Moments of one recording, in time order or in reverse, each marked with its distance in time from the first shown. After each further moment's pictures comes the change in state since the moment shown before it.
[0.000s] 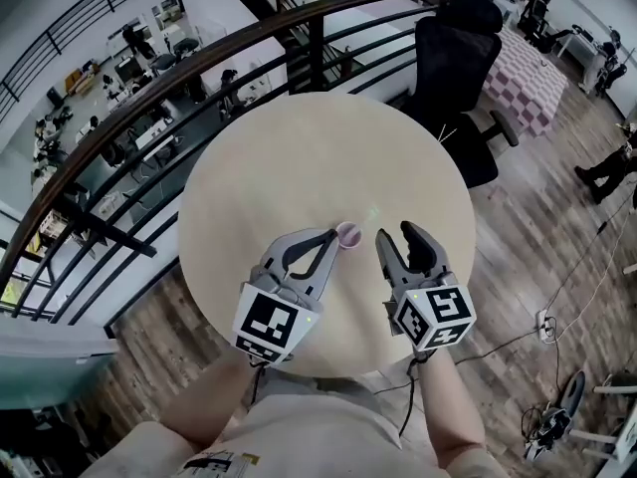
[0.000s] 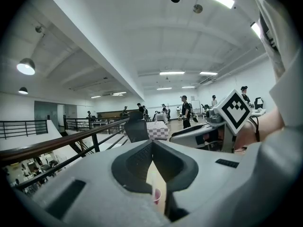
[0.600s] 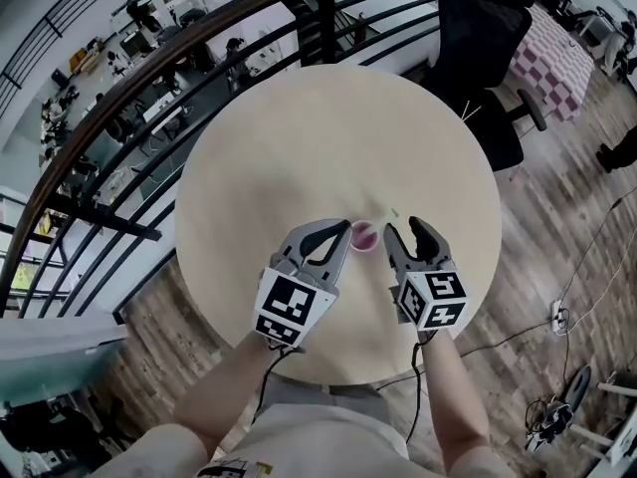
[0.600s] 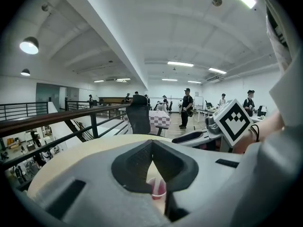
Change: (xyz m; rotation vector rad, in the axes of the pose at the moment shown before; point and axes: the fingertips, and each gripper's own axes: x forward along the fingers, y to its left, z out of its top) left arm 0.080 0.040 -0.097 -0.127 0.139 -0.005; right arm 0.092 -0.061 -0.103 0.053 0.190 -0.043
